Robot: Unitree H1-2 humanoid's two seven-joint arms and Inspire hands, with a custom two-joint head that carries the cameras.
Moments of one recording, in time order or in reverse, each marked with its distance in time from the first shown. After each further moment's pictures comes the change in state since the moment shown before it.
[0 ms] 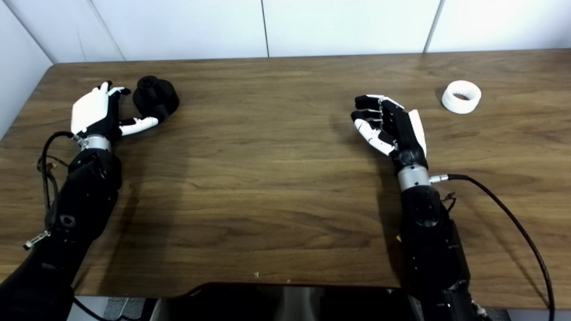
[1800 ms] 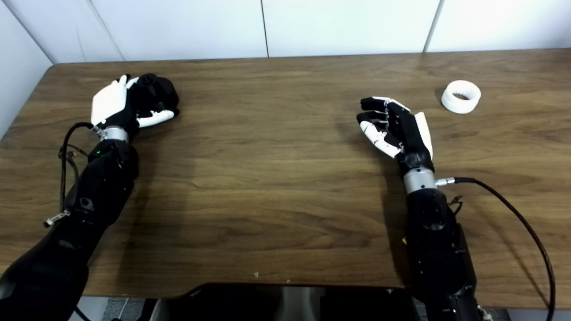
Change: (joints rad) left arm -0.099 -0.040 -0.056 0.177 -0.074 -0.073 0.085; right arm 0.021 -0.005 -0.014 -0.036 0.013 0.025 0.013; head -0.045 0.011
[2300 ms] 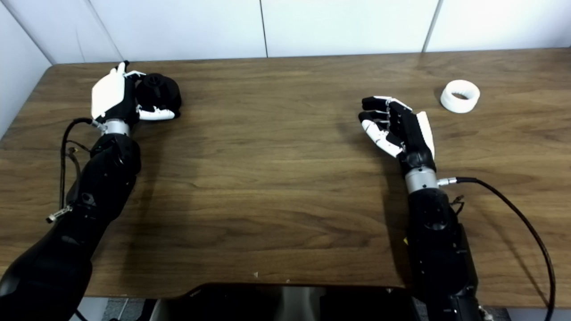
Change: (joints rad) left arm -0.018 -0.009 0.017 0.002 -0.039 -0.048 0.074; right arm 0.005 -0.001 -0.010 -0.009 0.005 0.006 0.004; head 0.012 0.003
